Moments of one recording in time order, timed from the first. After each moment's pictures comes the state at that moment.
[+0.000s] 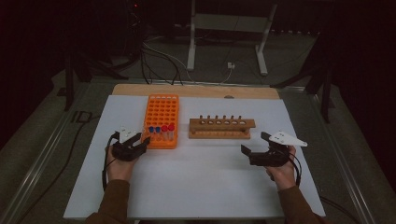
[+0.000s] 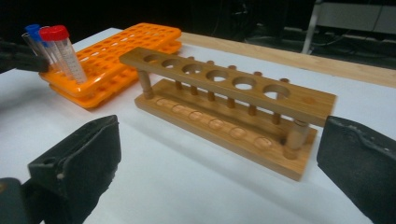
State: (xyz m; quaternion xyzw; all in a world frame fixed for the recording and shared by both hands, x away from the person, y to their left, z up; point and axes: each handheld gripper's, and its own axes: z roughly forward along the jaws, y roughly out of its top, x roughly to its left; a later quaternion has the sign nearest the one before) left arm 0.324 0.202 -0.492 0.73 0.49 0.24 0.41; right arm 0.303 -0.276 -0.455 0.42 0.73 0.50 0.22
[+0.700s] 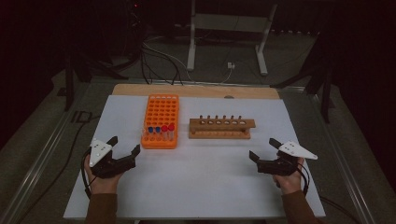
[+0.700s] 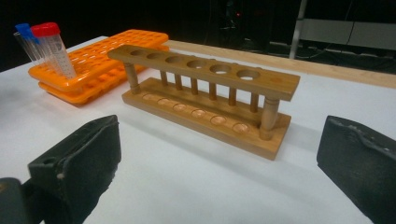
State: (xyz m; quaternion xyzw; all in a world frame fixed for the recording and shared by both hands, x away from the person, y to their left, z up) left arm 0.258 0.227 -0.457 0.66 0.48 0.30 0.50; right arm 0.282 -0.300 -0.472 0.42 0.71 0.51 0.25
